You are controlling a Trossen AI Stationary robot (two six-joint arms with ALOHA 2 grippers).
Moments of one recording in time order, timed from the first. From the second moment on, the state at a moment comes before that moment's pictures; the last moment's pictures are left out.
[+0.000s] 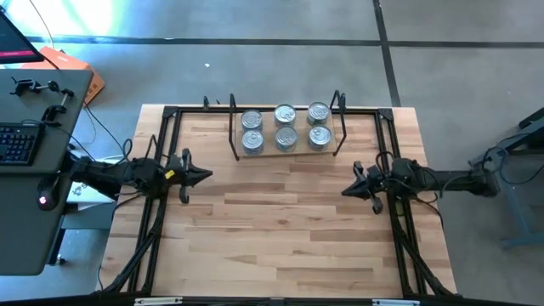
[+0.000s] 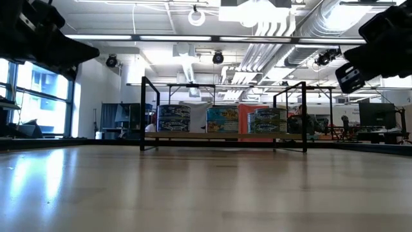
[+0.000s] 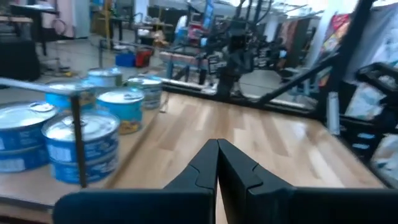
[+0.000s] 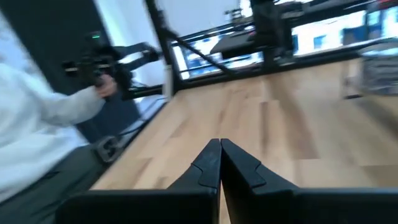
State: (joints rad) left arm -0.16 0.00 0.07 -0.10 -0.30 -0.15; right arm -0.03 0.13 0.01 0.05 -0.32 0.23
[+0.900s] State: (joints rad) left arm -0.14 0.03 0.06 -0.10 -0.24 -0.11; right arm -0.09 0.13 0.01 0.03 -0.12 0.24
